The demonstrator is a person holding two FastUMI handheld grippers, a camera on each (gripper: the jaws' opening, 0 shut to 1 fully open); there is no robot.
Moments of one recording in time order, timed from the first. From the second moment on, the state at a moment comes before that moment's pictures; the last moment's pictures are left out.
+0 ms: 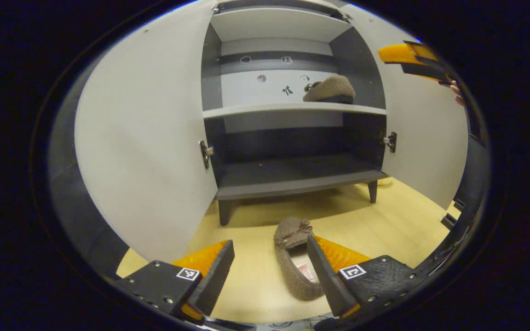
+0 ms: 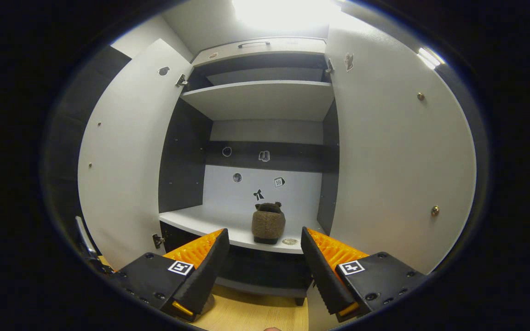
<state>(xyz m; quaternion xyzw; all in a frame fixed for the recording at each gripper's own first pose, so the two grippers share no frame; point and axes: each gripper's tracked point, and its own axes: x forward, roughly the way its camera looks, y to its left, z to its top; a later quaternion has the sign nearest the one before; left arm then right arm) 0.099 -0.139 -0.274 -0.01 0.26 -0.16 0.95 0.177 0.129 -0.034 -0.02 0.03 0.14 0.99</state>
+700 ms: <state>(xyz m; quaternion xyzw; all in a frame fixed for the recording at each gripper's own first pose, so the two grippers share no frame) 0.113 -0.162 -0.378 -0.02 0.38 -0.16 0.91 0.159 0.112 -0.064 -0.01 0.07 0.14 0.99</state>
